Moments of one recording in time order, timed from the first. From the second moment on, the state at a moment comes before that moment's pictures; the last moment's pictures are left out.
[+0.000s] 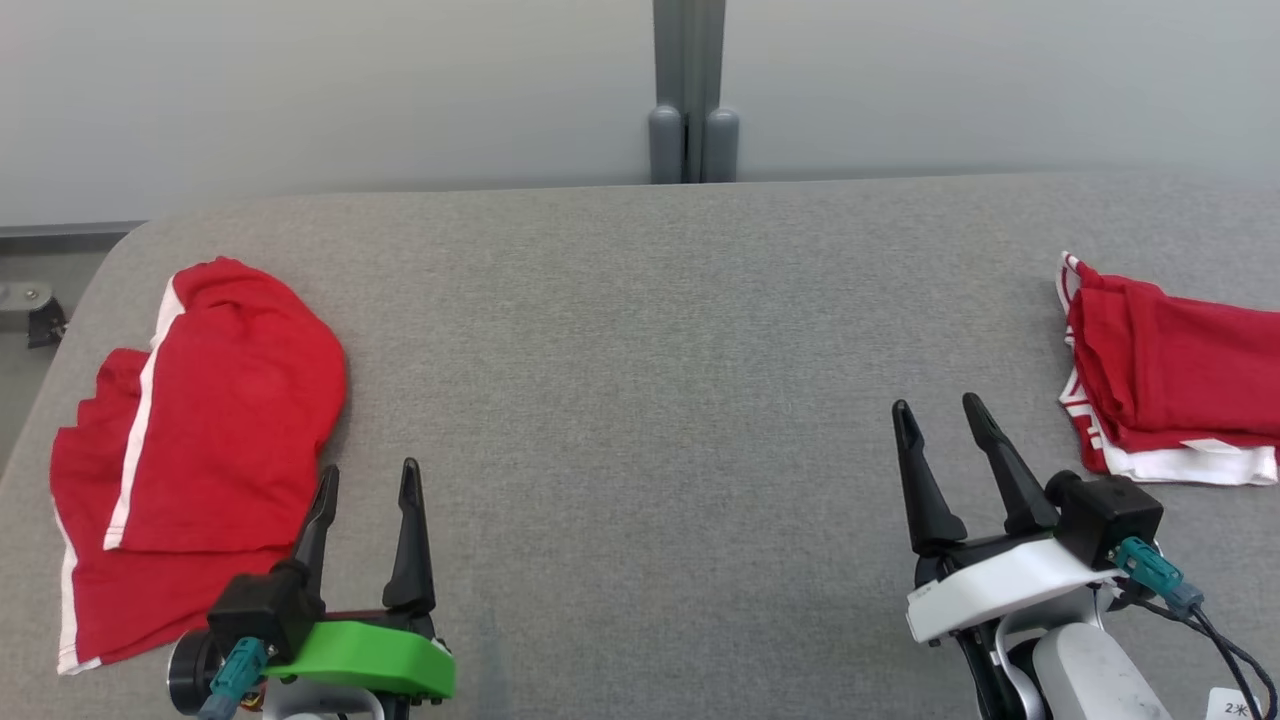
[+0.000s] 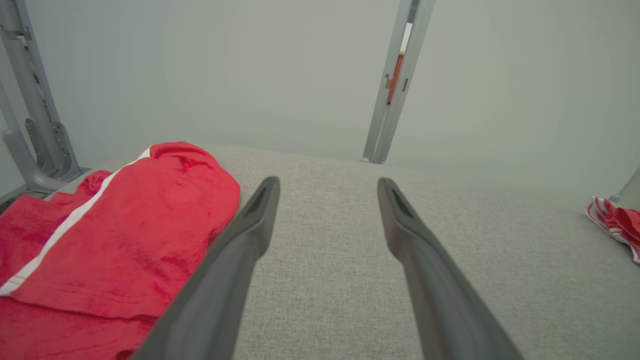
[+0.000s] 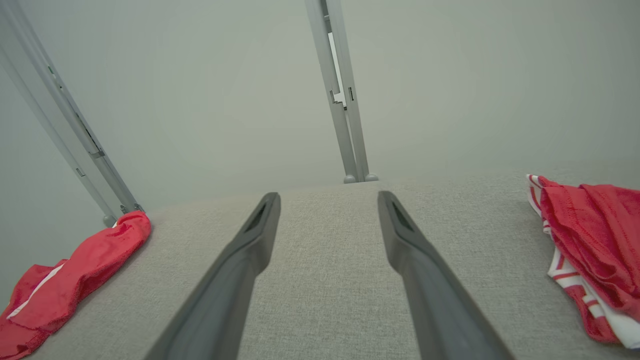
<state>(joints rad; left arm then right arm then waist) -0.03 0.05 -0.12 0.19 -0.28 -0.03 -0.26 -0.10 -0.06 0.13 0.20 0.30 0.13 -0.26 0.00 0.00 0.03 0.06</state>
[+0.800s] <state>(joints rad) -0.02 0.05 -0.05 0.18 -0.26 -0.03 -0.26 -0.11 -0.05 0.27 0.27 0.37 0.13 -0.26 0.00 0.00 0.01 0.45</state>
